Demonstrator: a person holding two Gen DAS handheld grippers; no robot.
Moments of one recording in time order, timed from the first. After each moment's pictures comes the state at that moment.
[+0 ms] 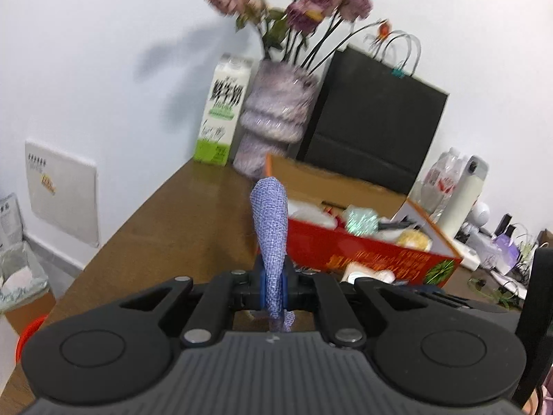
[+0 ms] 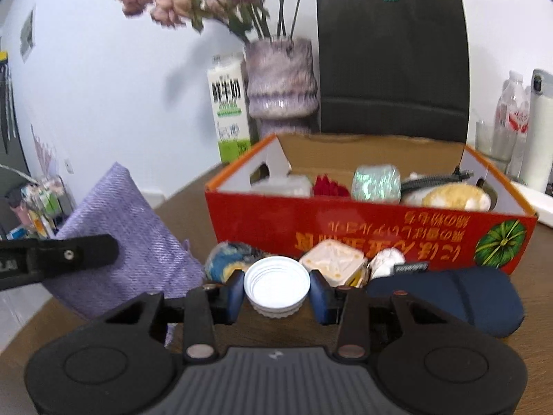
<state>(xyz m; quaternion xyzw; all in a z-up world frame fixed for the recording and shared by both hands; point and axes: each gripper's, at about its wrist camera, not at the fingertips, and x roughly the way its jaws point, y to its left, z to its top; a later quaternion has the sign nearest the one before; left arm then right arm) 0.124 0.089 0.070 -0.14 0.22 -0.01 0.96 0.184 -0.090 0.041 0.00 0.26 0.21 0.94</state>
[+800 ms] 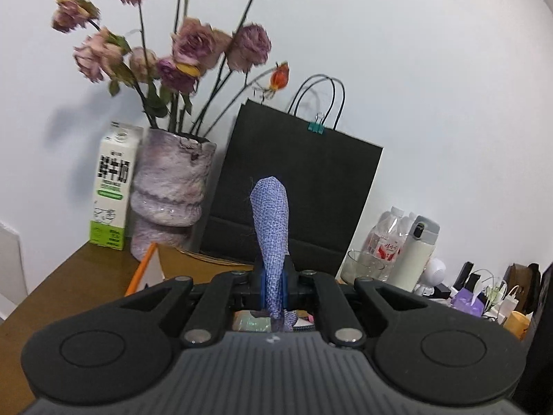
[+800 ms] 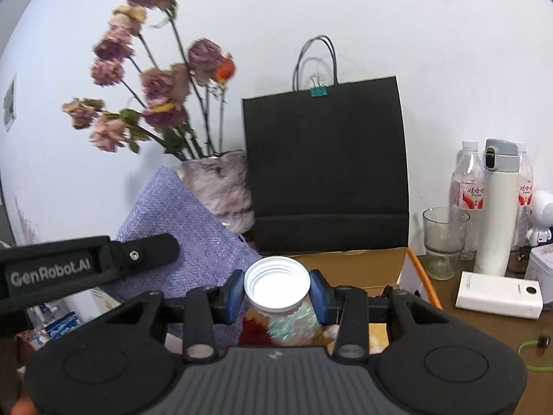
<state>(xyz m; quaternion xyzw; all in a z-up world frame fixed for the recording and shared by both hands) 0.231 -0.011 0.126 -0.14 0.12 -0.07 0.98 0.261 -0.163 0.117 0.05 0.17 0.17 0.97</state>
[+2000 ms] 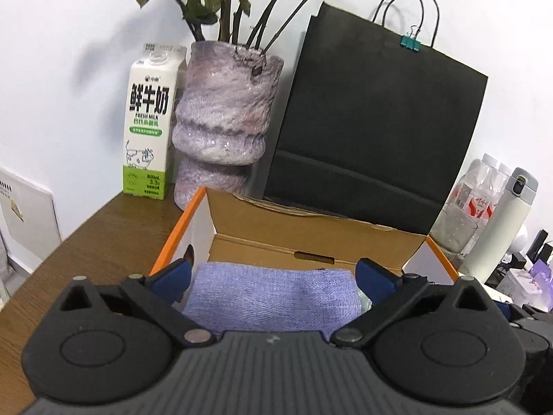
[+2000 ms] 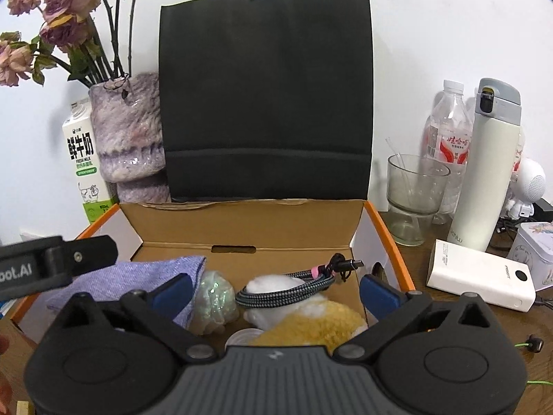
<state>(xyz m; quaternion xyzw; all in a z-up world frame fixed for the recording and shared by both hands) 0.313 0.010 0.071 -0.12 0.23 0.02 0.97 0.340 -0.165 0.072 0.01 0.27 0.09 0.96</state>
